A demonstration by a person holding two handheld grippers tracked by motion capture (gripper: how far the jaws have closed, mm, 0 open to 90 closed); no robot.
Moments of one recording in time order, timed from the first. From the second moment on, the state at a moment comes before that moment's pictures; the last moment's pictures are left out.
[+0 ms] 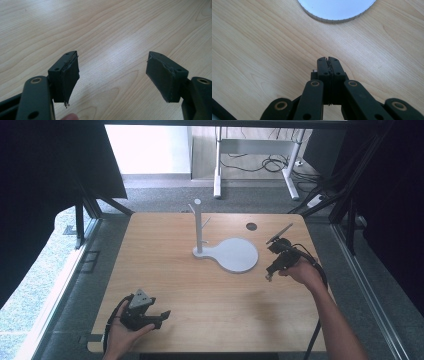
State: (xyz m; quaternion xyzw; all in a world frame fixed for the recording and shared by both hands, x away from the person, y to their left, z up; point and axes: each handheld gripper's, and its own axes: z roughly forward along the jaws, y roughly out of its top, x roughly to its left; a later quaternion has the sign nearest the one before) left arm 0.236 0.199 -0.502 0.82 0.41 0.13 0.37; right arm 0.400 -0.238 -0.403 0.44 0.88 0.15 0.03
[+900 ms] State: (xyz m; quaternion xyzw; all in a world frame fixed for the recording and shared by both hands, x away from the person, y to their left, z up) left arm 0.237 0.198 -0.502 0.82 0.41 0.13 0.37; right arm 0.426 -0.213 -0.401 0.43 0.89 0.15 0.02
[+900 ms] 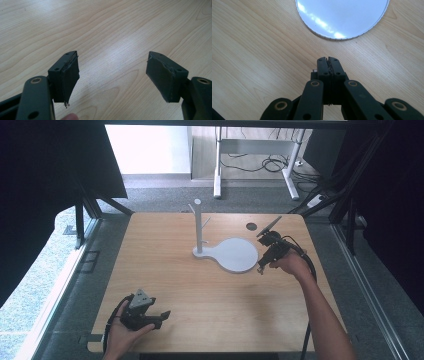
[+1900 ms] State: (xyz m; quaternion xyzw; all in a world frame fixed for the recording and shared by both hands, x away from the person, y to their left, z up) left arm 0.236 0.198 -0.501 0.82 0.40 0.13 0.38; right arm 0.446 -0.192 -0.391 0.43 0.89 0.15 0.02
